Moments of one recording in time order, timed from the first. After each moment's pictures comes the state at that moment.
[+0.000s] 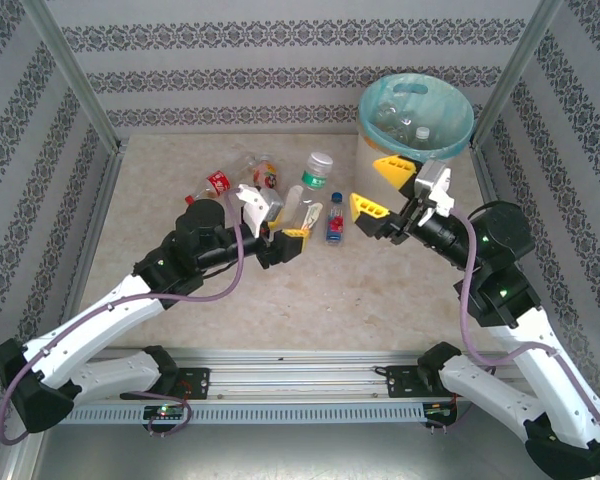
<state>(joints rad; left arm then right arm) -0.76 1.05 1.00 -0.09 0.35 -0.11 0.54 0.80 1.10 -0.03 -0.49 0.00</state>
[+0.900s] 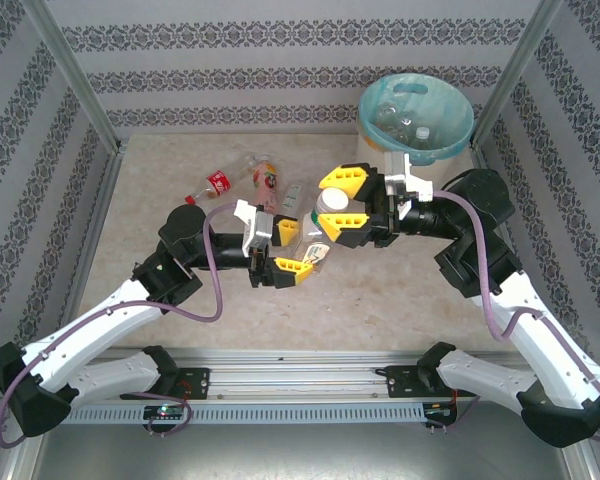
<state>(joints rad) -0.76 1.02 0.96 0.17 0.80 -0.09 0.63 1.00 1.30 0.02 -0.89 0.12</state>
